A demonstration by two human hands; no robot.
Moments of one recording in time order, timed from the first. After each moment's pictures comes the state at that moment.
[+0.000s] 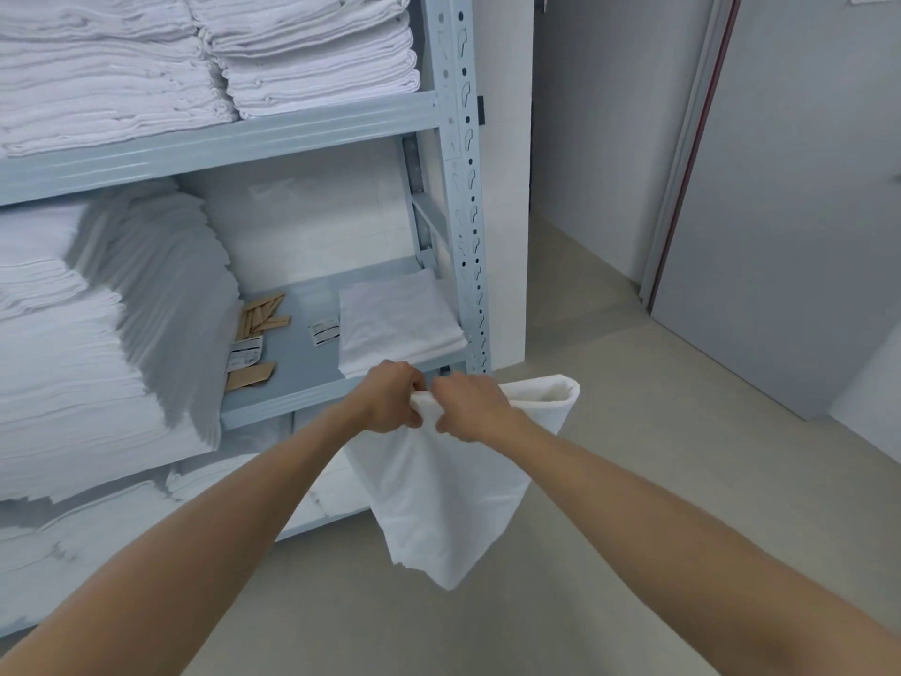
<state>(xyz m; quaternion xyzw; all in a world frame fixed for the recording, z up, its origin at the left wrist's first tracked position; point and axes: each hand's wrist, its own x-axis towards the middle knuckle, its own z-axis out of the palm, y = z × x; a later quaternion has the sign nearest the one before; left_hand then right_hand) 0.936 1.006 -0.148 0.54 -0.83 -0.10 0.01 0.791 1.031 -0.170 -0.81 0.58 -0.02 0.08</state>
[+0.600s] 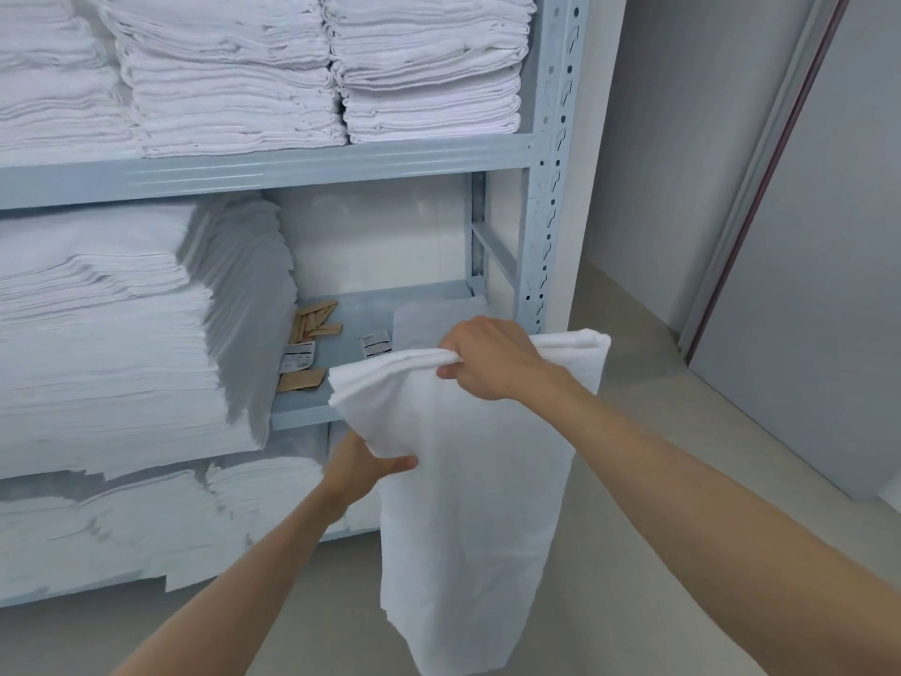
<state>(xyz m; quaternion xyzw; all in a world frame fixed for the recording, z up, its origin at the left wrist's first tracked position) 1.077 1.036 -0.212 0.61 -0.56 -0.40 0.38 0.863 1.008 -0.056 -0.85 0.51 -0.11 0.00</state>
